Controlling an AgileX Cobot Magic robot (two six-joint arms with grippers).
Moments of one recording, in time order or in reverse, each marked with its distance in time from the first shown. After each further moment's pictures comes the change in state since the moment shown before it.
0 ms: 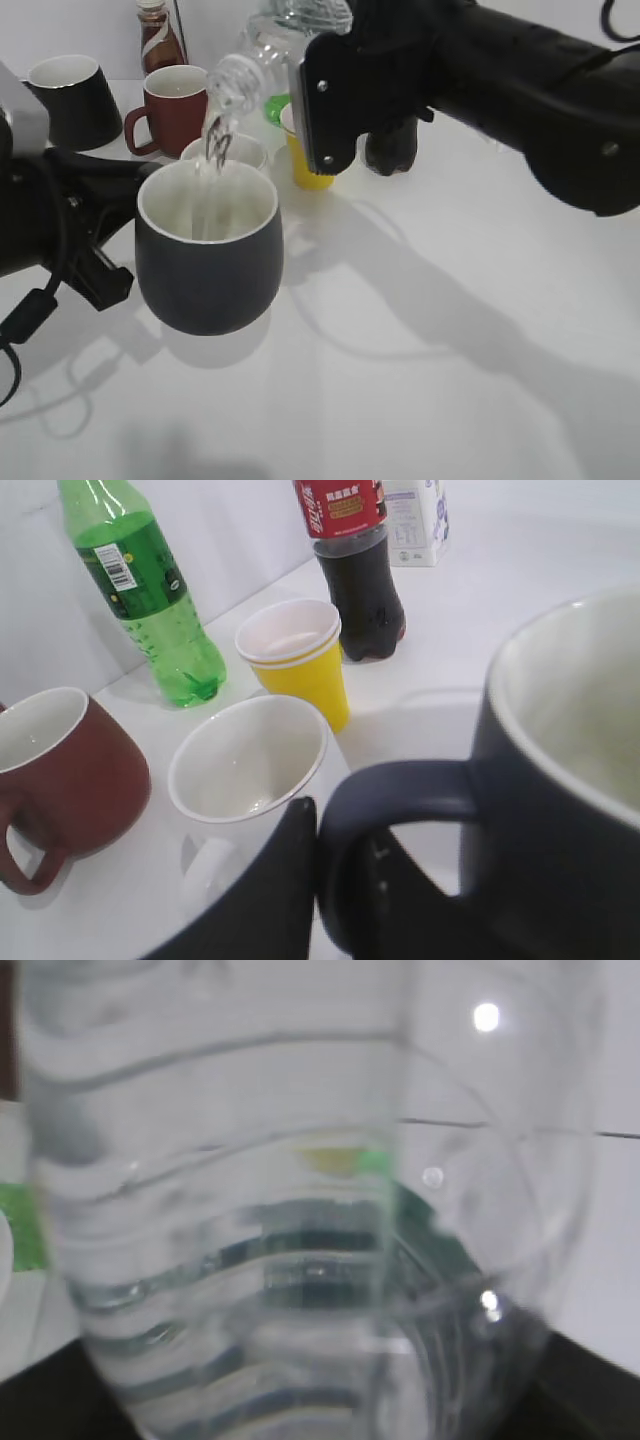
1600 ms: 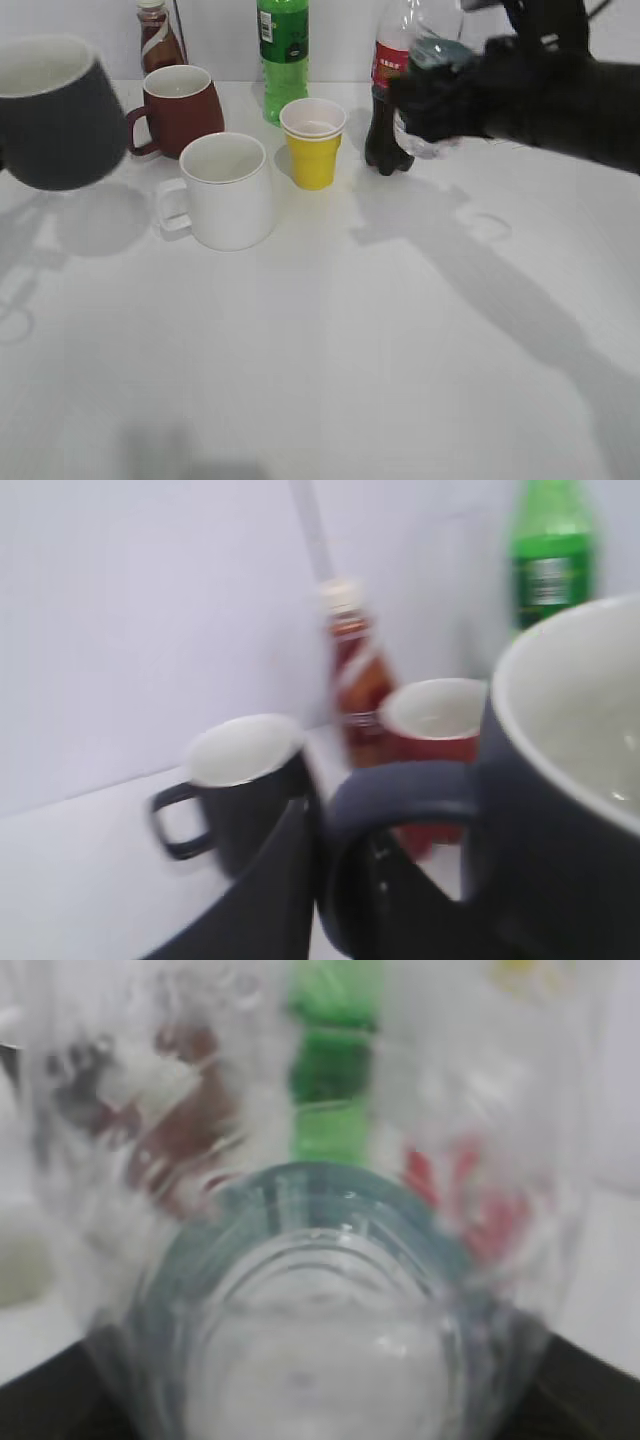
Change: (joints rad) left arm 0.464 0.043 0.000 -0.079 -0.234 0.001; right arm -0.243 -0.050 0.119 -0.279 0.207 1.893
